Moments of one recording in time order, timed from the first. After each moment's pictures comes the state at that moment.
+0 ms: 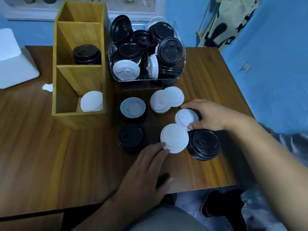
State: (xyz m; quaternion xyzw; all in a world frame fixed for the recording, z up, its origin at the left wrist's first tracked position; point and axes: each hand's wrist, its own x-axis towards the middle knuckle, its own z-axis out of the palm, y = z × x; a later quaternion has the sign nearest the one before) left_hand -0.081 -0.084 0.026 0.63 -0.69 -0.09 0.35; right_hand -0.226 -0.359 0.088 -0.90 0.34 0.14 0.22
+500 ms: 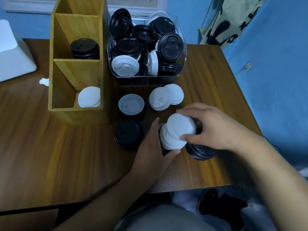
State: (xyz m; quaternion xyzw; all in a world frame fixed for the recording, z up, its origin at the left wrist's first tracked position) left_hand -0.094 -0.145 0.013 0.71 -0.49 -0.28 0.42; right_hand -0.237 -0.299 0.117 -0.93 0.29 0.02 0.22
